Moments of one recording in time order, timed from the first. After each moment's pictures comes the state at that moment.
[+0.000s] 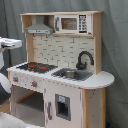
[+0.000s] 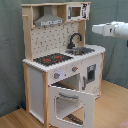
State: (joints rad) arm 0.25 -0.85 0.62 -2.33 -1.18 2.26 -0.77
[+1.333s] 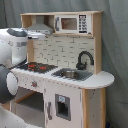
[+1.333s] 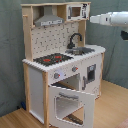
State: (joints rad) arm 0.18 -0.80 0.35 -2.31 -1.18 2.52 -0.87
